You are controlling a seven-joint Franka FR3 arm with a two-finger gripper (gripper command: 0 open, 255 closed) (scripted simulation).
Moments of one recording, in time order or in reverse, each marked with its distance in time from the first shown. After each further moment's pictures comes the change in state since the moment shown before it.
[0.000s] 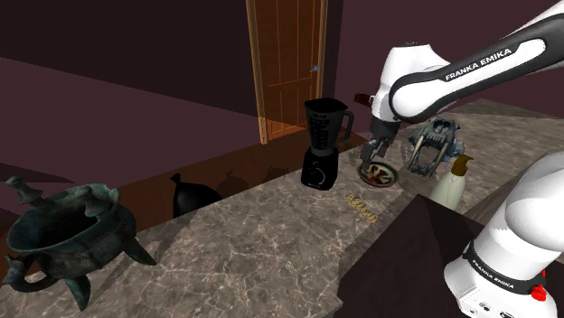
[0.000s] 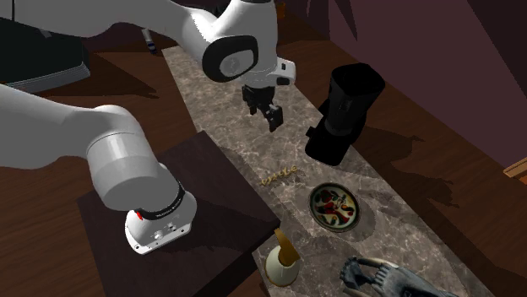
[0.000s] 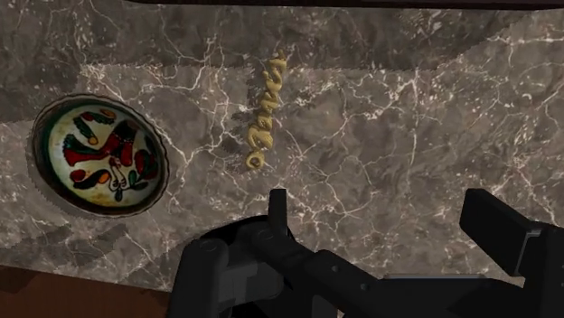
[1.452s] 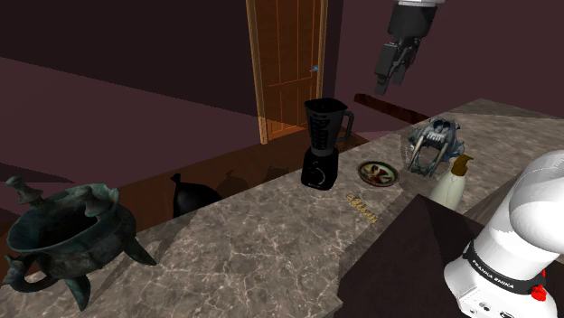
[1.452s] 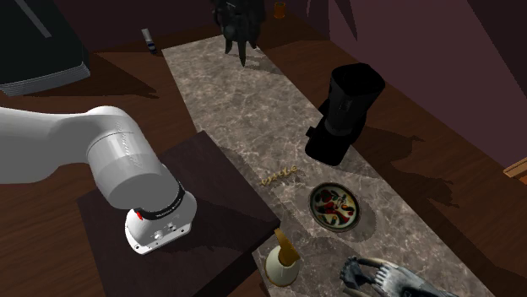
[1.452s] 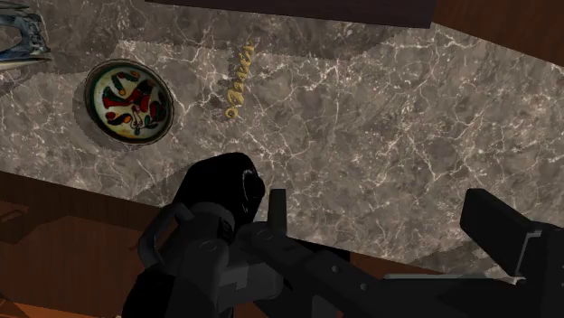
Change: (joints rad) arm 0.071 -0.186 0.052 0.533 0.046 -0.690 0.049
